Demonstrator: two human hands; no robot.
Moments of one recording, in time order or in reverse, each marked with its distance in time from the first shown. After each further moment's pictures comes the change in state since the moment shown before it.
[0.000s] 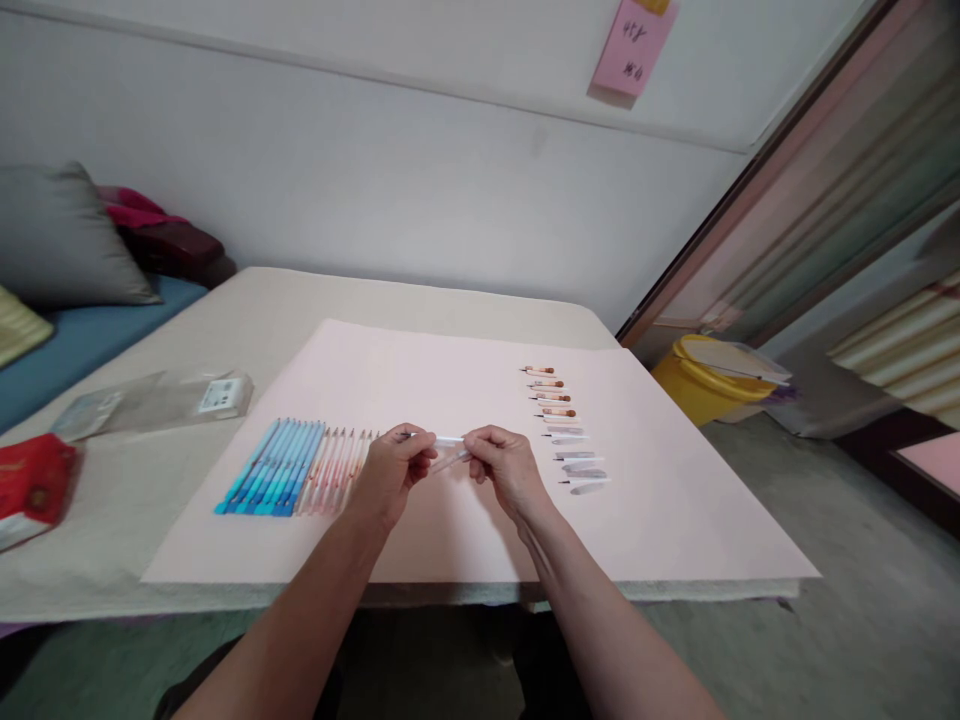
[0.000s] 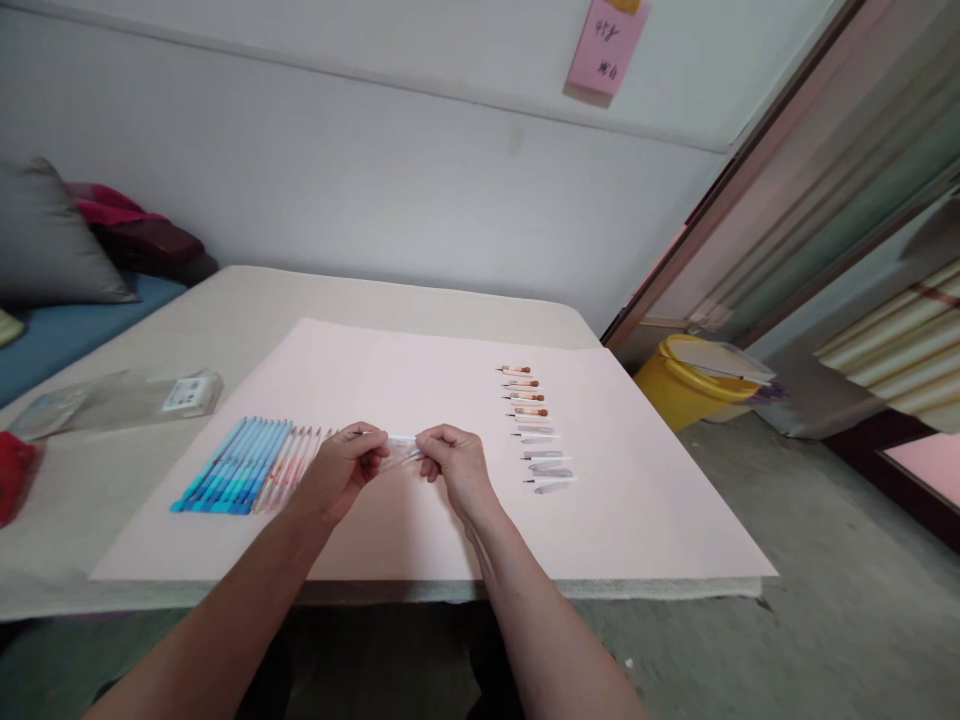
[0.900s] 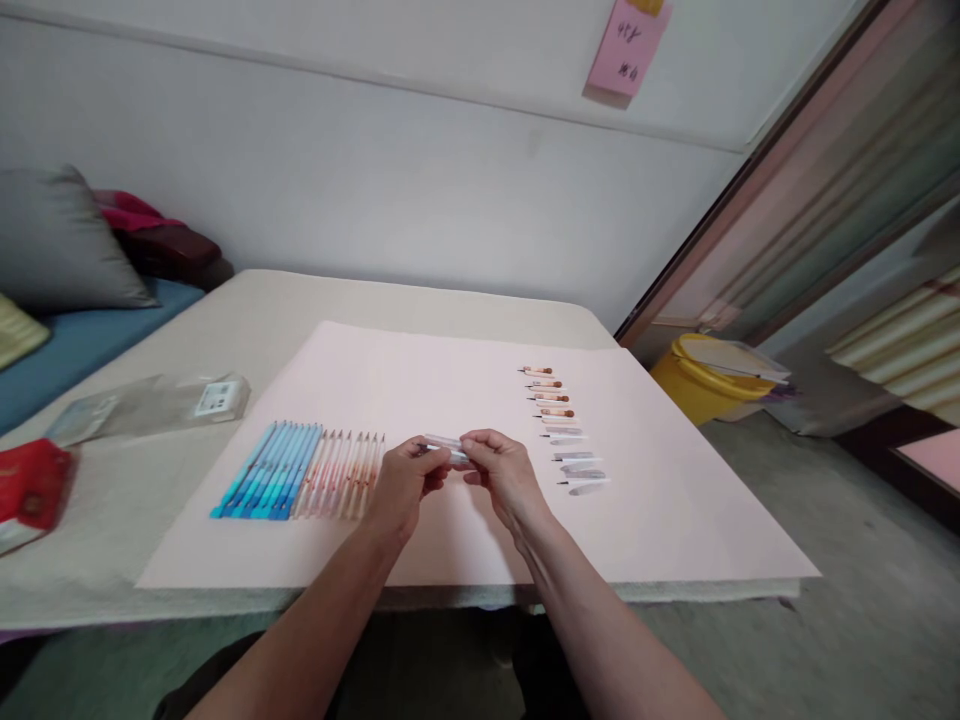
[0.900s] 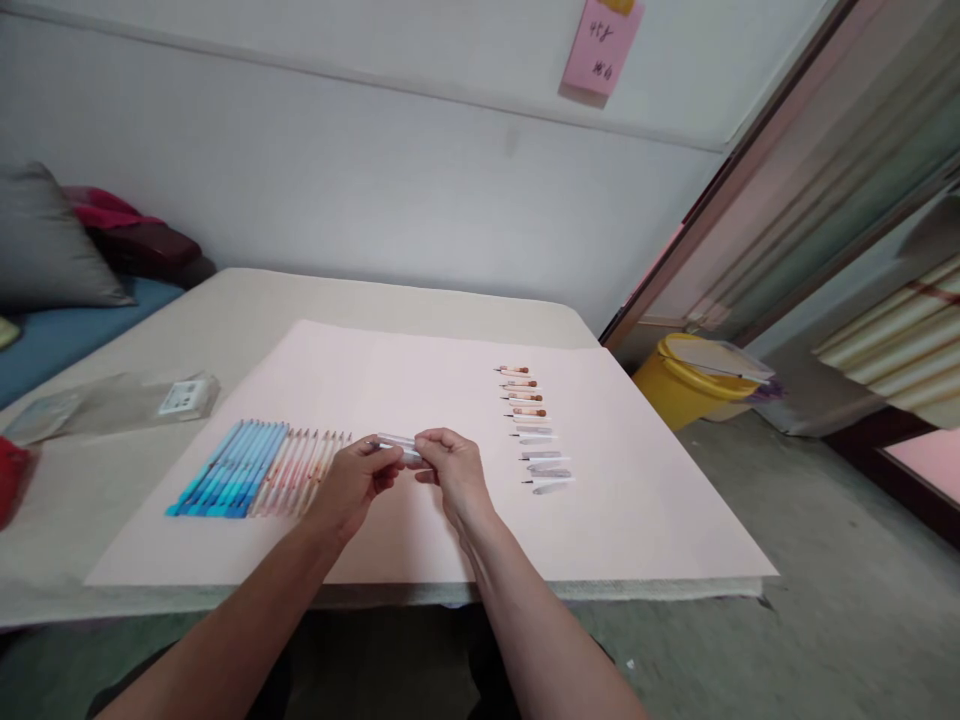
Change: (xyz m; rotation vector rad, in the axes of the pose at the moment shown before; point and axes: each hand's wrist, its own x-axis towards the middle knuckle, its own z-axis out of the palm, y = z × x) left_hand -0.004 -0.023 0.011 0.081 -0.006 0.015; right_hand -0.006 -0.003 0.005 0.068 0.124 0.162
